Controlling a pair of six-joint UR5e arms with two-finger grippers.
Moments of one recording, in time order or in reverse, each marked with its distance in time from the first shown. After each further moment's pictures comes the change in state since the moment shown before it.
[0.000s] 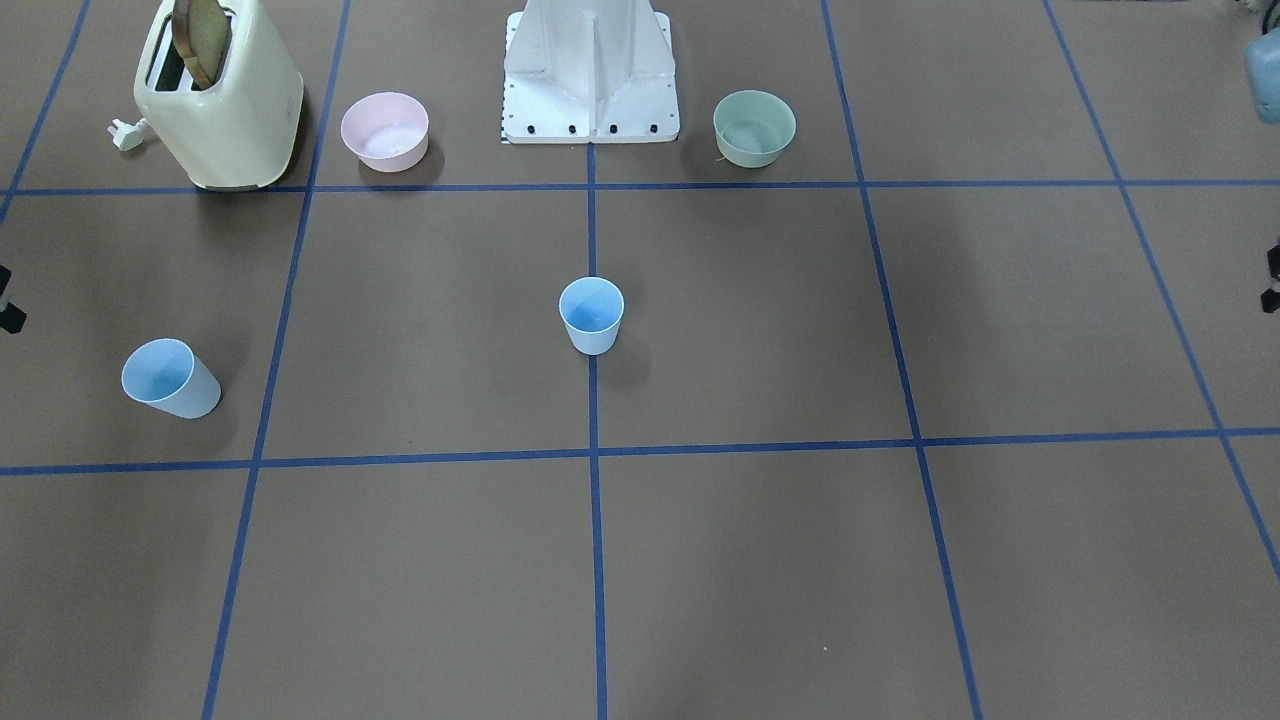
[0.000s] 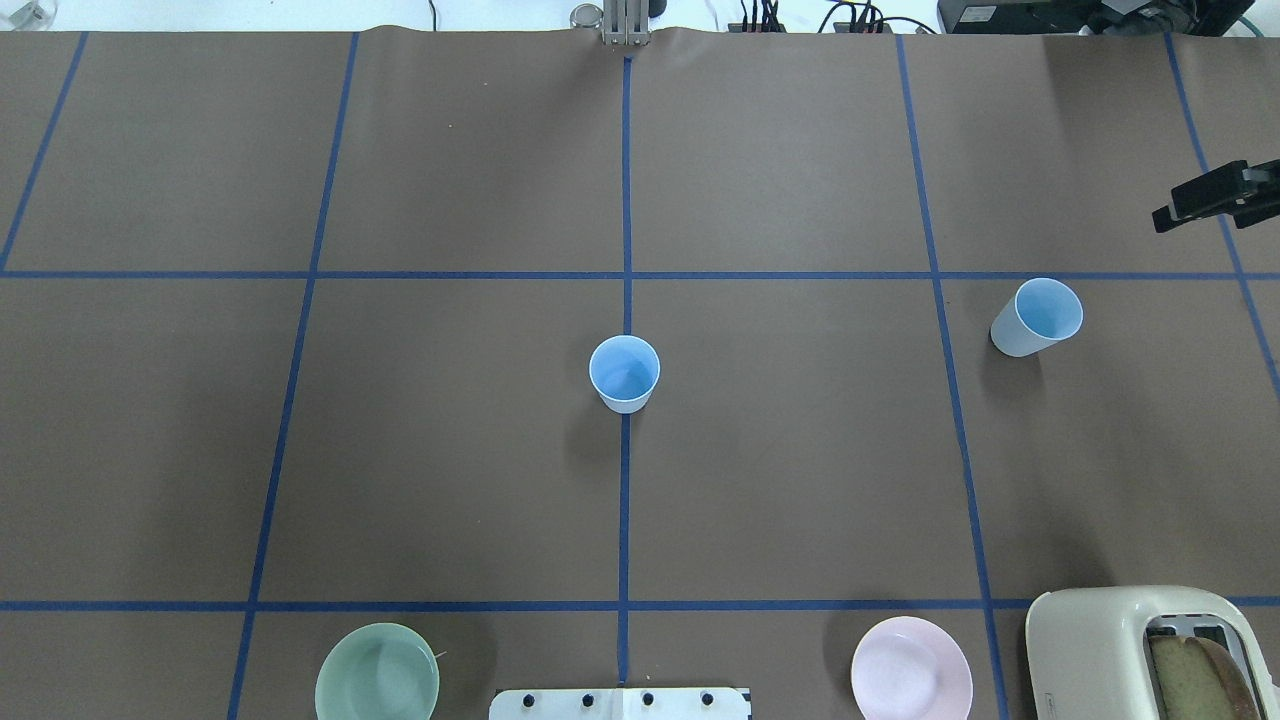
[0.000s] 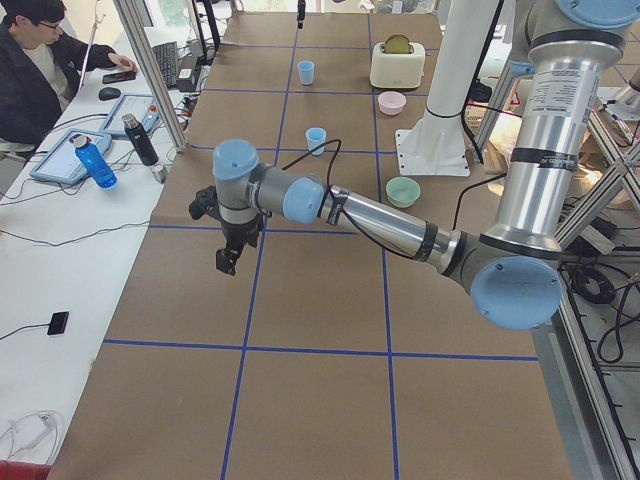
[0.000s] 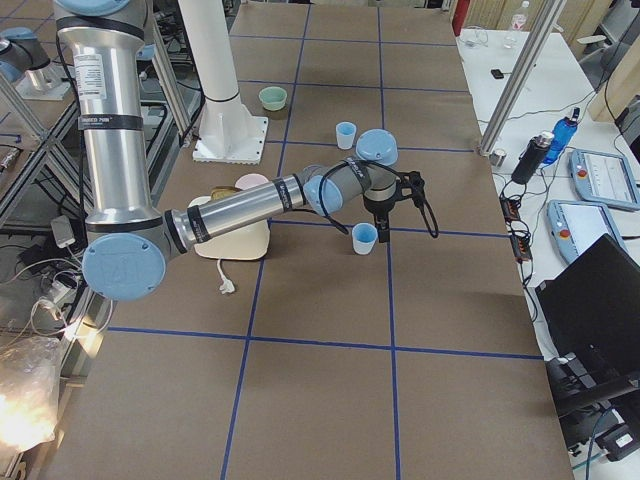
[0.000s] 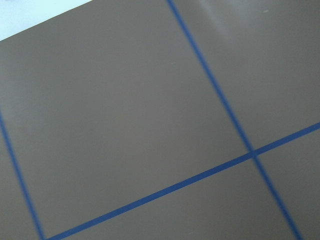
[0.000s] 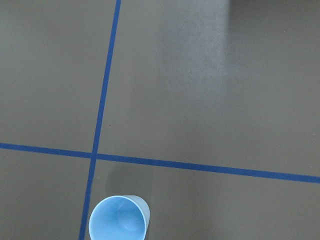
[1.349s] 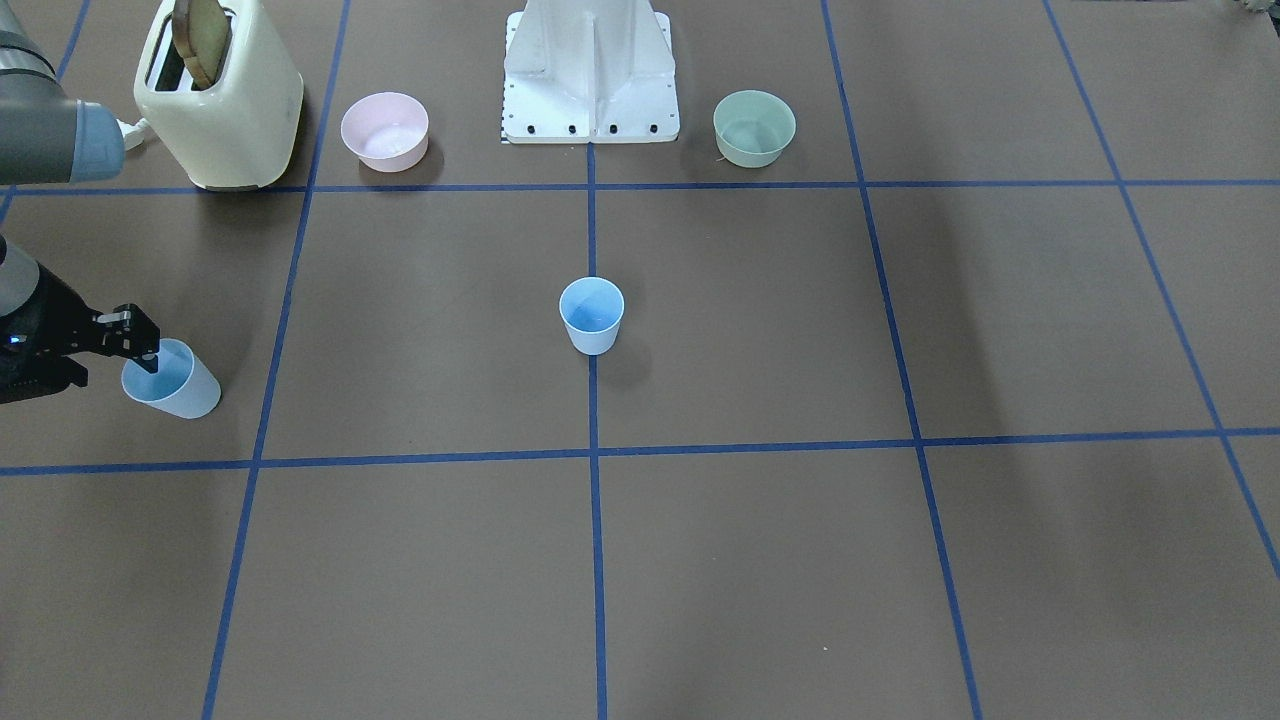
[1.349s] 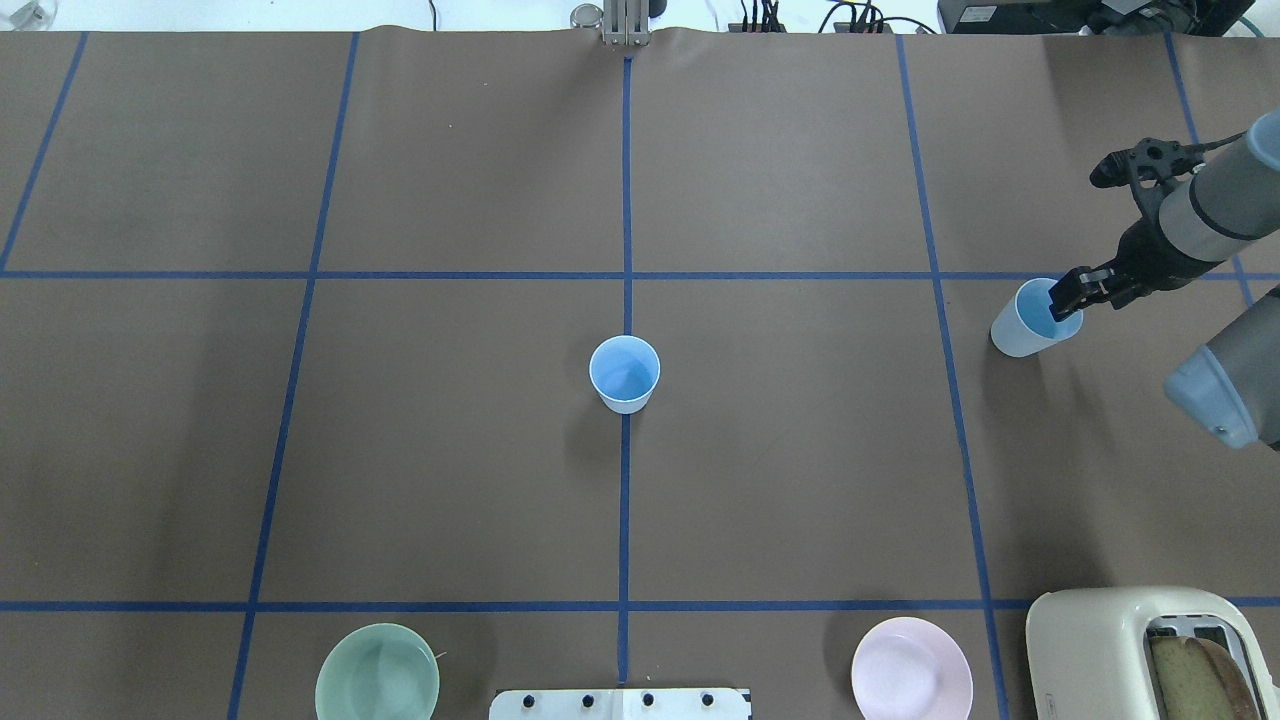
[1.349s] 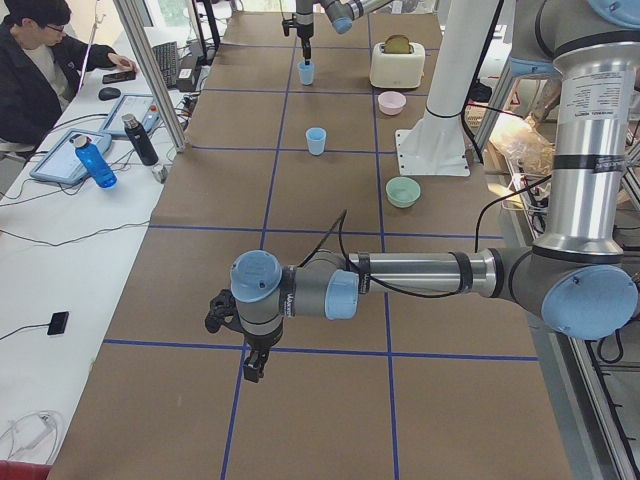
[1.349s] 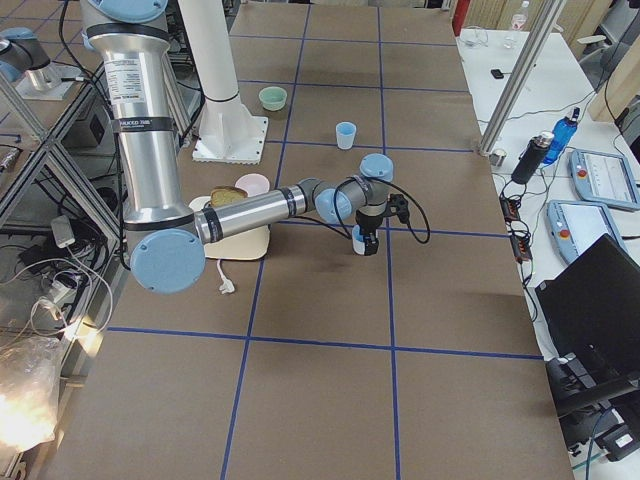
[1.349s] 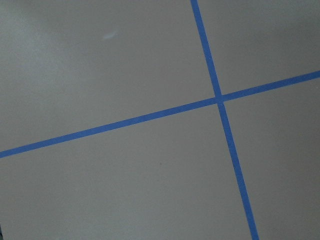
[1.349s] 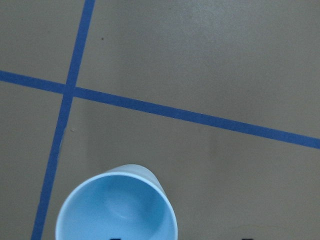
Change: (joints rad) left arm -0.132 0.123 0.154 -0.118 -0.009 0.073; right arm -0.219 0.066 -0.170 0.002 -0.121 0.003
